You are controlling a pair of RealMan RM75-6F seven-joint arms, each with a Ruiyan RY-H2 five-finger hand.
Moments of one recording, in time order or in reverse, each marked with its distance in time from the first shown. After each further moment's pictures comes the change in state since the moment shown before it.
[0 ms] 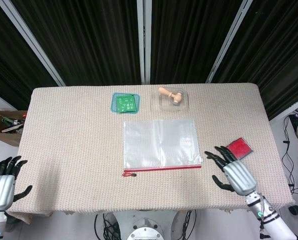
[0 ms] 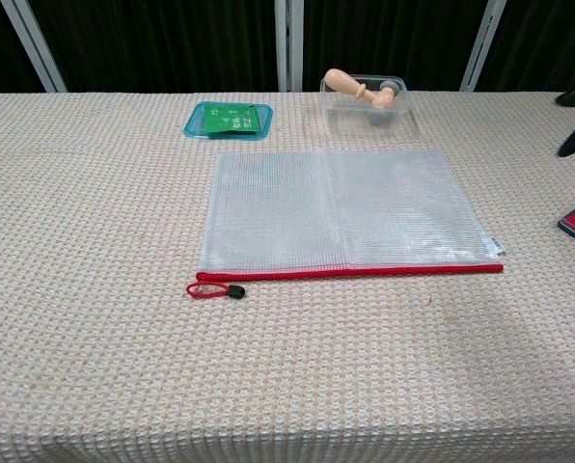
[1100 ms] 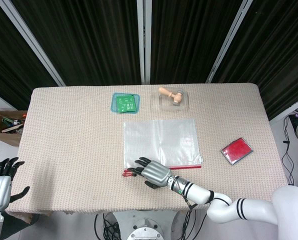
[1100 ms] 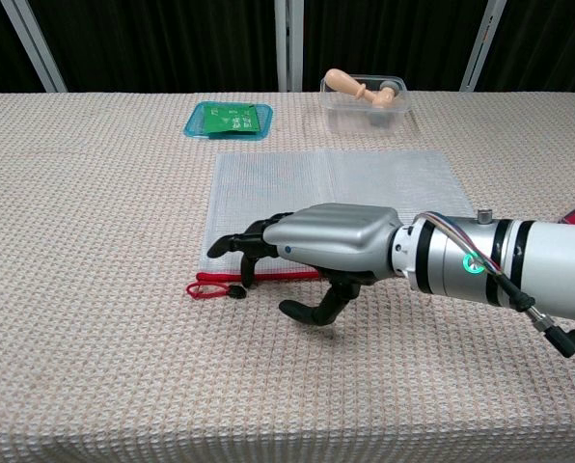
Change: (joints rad) left arm 0.004 -0.011 -0.001 0.072 -0.013 -0.019 -0.092; right arm 0.540 -0.493 0.122 0.234 0.227 -0.600 -0.177
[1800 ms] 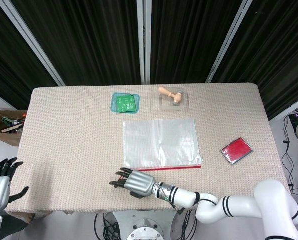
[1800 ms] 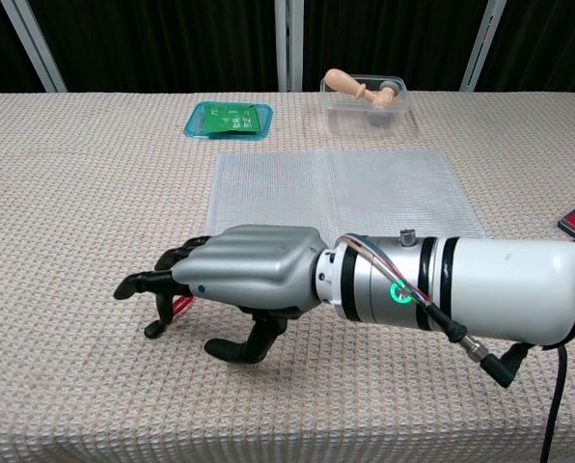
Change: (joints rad) left arm 0.002 -0.008 0.001 0.034 0.005 0.000 -0.034; right arm 0.123 -0.067 -0.022 -0.003 -0.070 0.026 -0.003
